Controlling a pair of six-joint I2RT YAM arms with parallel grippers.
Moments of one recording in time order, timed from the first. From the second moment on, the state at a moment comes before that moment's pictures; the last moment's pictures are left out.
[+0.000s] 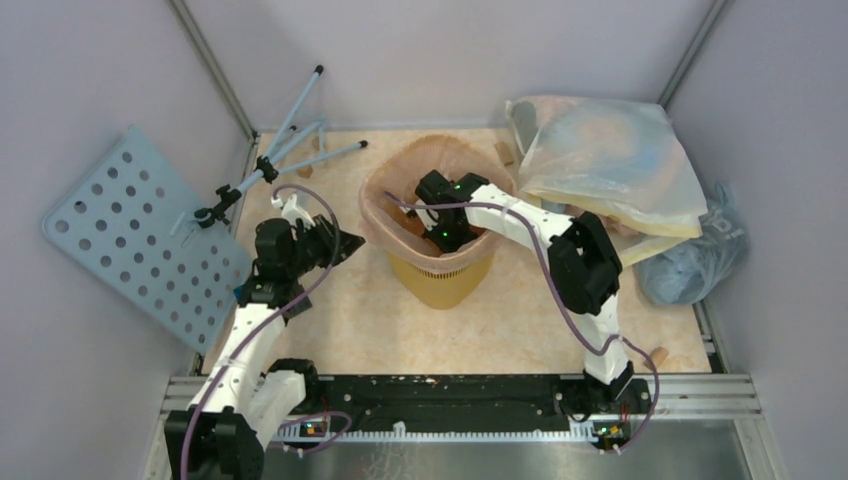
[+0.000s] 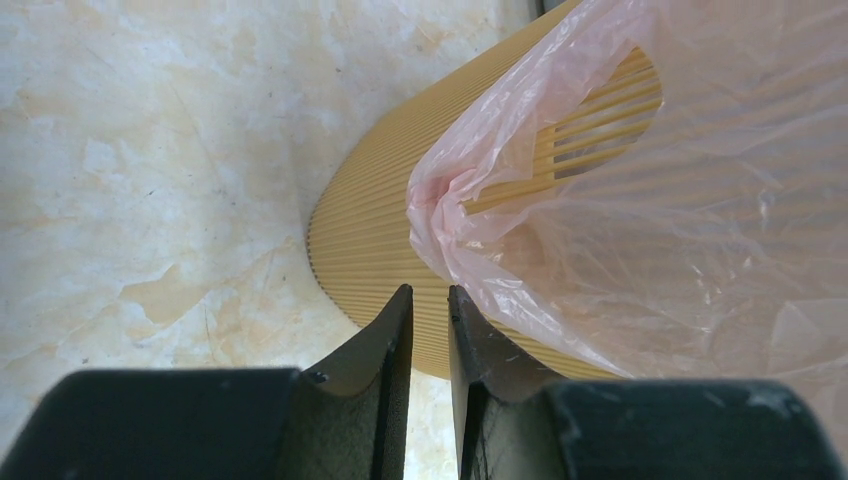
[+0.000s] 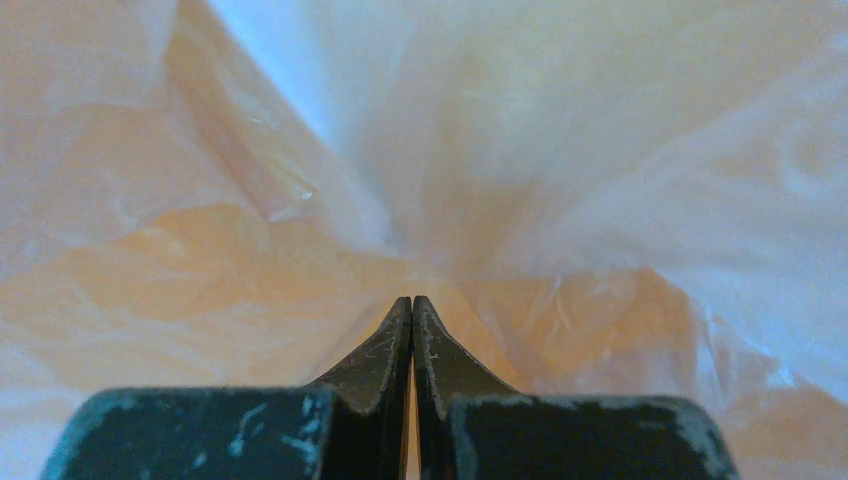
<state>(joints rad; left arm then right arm) -0.04 0.88 0.56 -0.08 0.50 -0.66 0.79 2.08 1.74 -1.06 -0.05 -0.07</state>
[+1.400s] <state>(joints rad) -0.04 0.65 0.77 -0.36 0.45 -0.55 0.74 1.75 2.29 -1.14 0.20 -0.03</state>
